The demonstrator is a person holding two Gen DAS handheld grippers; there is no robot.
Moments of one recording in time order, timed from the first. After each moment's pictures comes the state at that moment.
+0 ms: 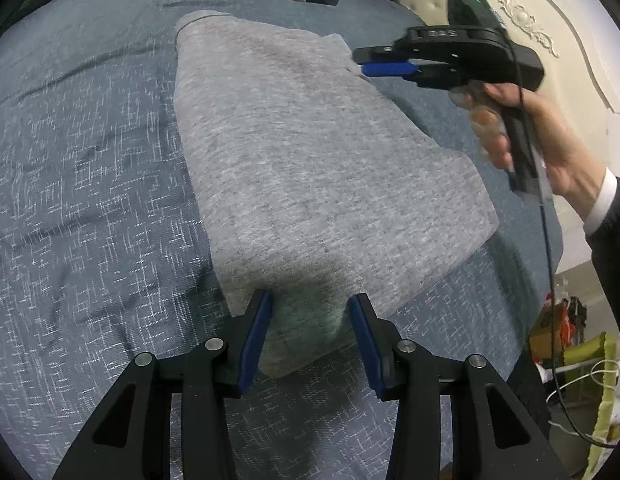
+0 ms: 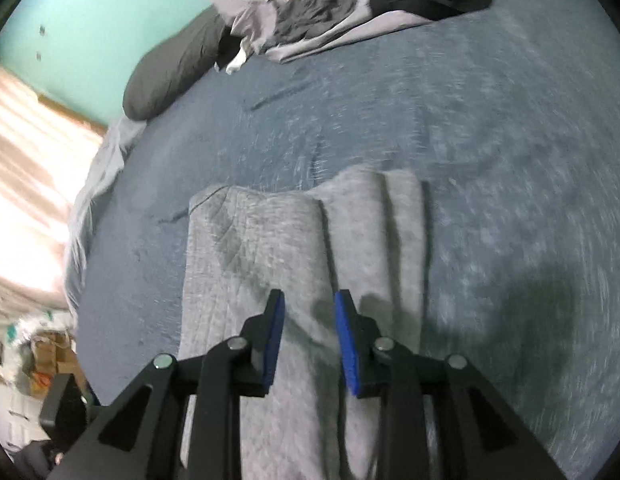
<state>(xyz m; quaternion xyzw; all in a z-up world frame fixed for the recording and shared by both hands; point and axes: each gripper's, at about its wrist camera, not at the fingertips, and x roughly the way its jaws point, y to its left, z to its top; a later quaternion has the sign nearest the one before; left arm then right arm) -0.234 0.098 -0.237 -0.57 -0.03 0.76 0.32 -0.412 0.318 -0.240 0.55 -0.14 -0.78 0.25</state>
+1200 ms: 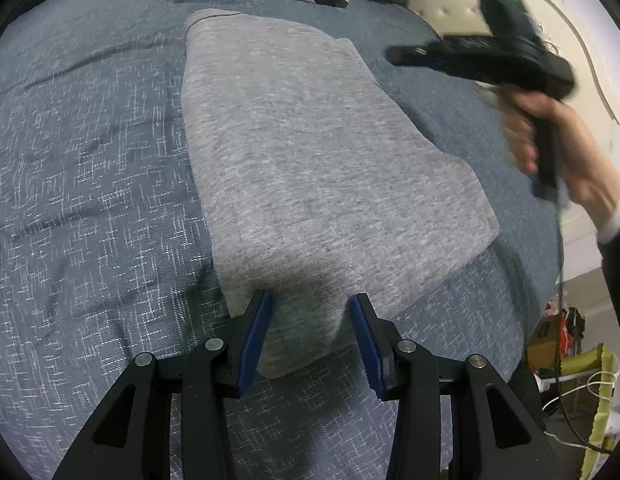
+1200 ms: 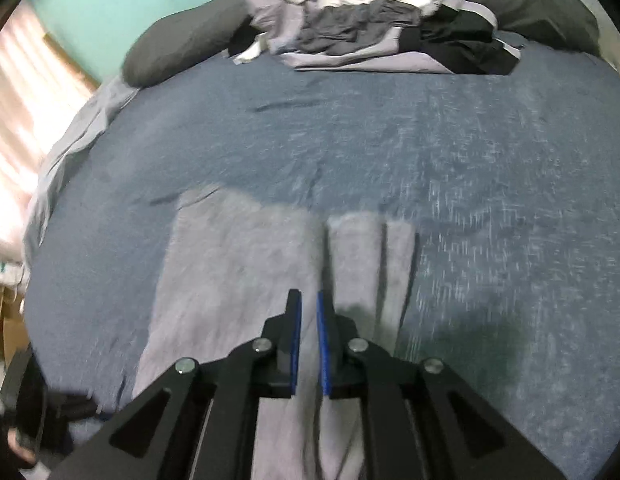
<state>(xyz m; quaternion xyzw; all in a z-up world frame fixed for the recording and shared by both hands) -0.244 0.106 -0.238 -0.57 -0.03 0.76 0.31 -0.396 0.310 -0.205 0.52 -0.02 -0.82 0.24</state>
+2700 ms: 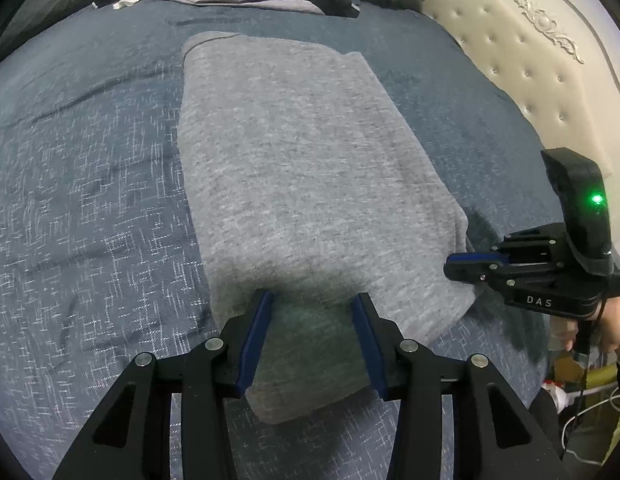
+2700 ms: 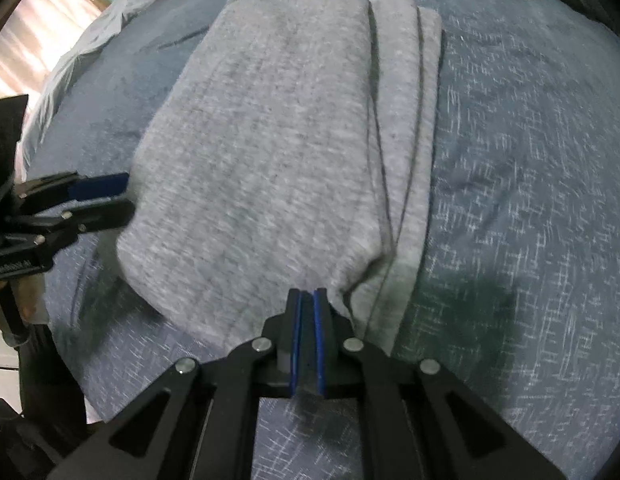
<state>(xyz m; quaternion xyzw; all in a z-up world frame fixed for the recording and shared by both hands) -0.239 0.131 -0.235 -0.55 0.00 0.79 0.27 -0.277 0.322 -0.282 0.62 0.04 -0.75 0.25</state>
